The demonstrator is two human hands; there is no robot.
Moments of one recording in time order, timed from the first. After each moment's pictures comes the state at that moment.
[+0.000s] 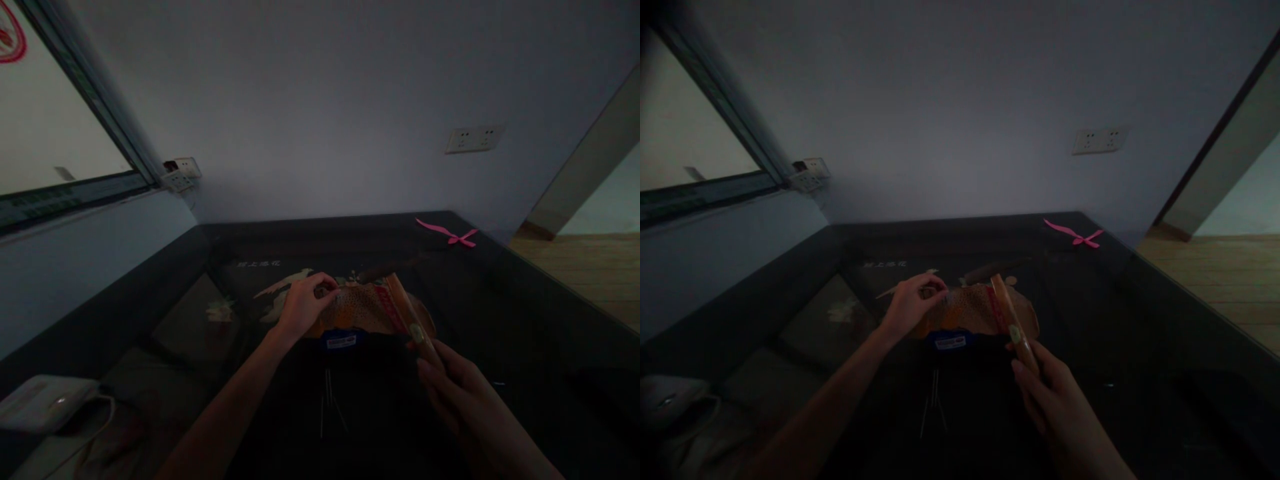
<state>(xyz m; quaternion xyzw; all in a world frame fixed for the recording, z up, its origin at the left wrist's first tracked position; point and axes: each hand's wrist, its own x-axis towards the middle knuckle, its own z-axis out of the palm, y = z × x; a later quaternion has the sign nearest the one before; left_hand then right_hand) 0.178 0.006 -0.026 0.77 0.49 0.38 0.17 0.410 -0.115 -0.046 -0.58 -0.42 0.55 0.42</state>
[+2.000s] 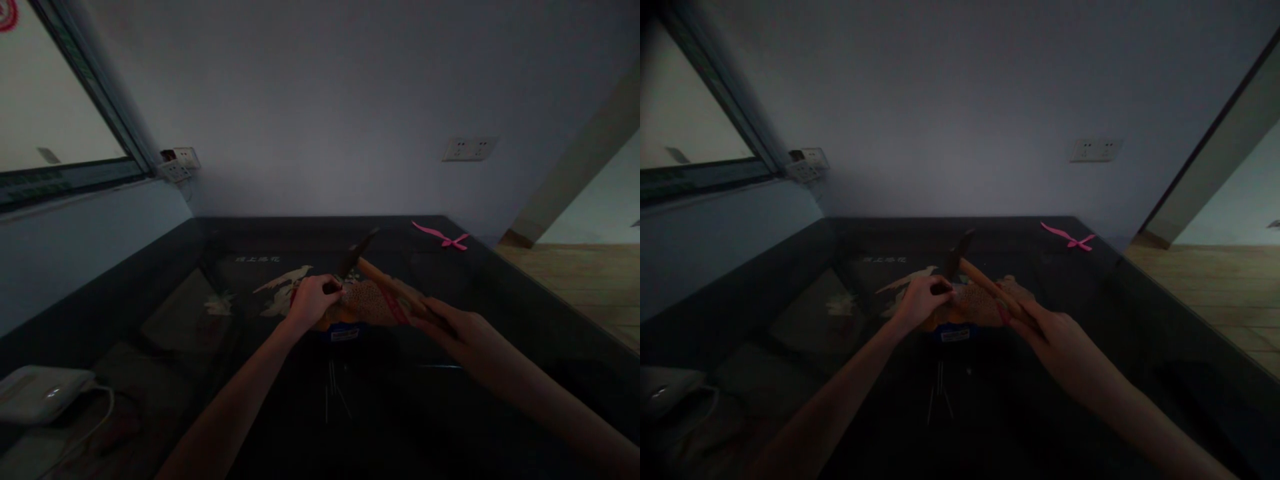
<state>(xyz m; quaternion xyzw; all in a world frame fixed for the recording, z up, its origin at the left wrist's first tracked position) 0.175 0.013 -0.044 0.76 0.51 0.35 0.22 0.422 -0.082 0.009 -0.56 -0.77 0.20 0.24</state>
